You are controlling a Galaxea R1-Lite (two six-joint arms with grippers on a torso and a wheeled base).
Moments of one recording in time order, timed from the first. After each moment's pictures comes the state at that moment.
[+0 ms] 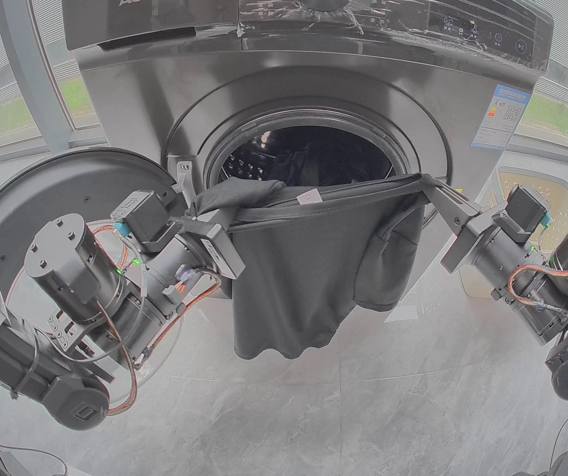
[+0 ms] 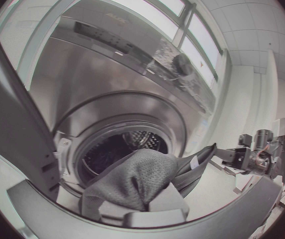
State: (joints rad) left arm -0.66 1.78 -0.58 -1.51 0.11 -0.17; right arm 0.60 1.62 -0.50 -1.45 -0.03 0.05
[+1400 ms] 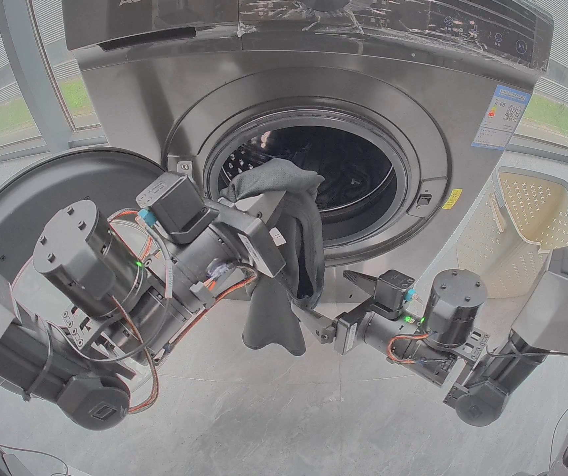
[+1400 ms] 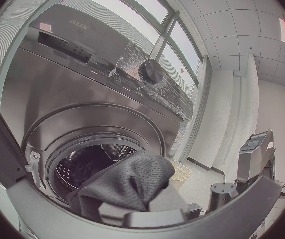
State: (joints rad) left arm -0.73 1.81 -0.68 -1.53 -0.01 -0.11; right arm 0.71 2.08 -0.60 -1.46 0.00 0.06
